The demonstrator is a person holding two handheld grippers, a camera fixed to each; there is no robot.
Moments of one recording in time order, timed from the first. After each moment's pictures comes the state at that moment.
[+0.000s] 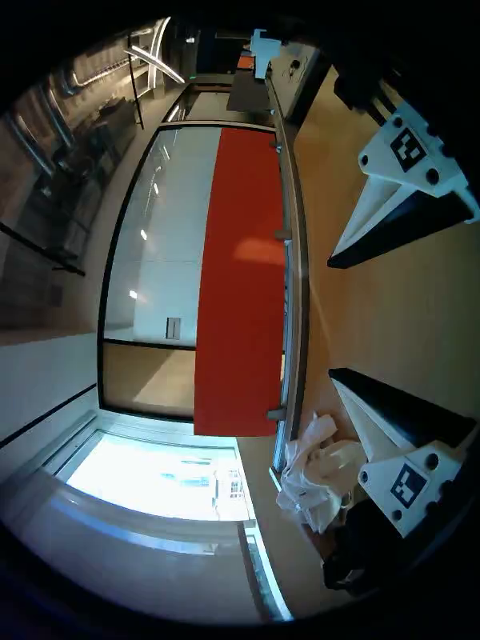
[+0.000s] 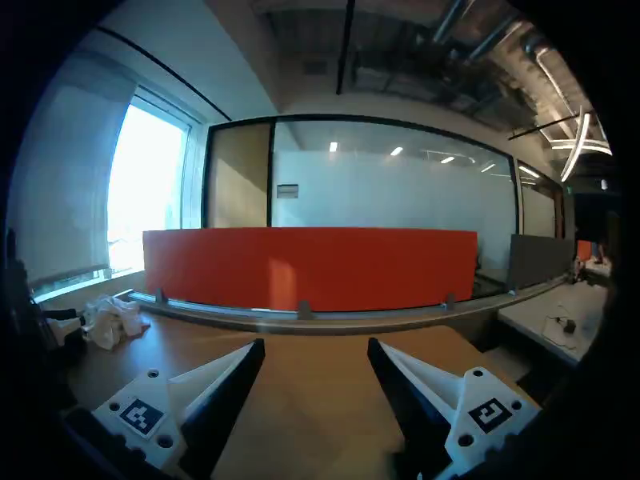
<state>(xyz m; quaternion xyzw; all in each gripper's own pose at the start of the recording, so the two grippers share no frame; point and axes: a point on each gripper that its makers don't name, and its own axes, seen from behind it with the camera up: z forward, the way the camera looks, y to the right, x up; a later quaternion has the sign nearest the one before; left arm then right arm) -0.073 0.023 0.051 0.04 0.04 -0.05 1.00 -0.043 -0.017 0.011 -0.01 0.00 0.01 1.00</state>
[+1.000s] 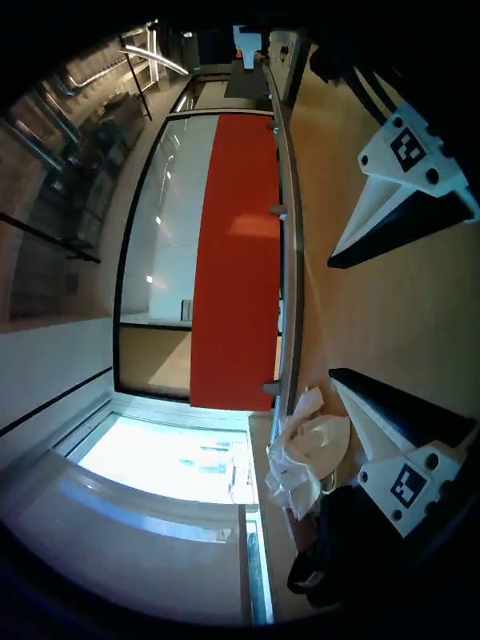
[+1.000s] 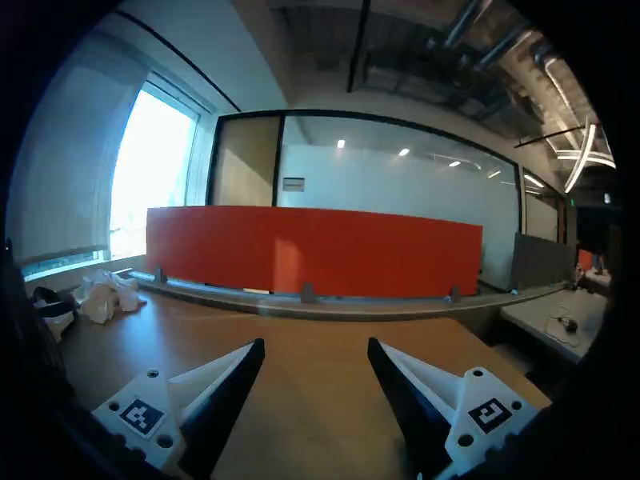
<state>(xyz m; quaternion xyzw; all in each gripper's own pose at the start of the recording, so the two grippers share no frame) -0.157 -0.027 0.050 0.07 0.09 -0.05 0.99 -0.104 -0.033 0.018 -0.01 0.00 -0.02 1.00</state>
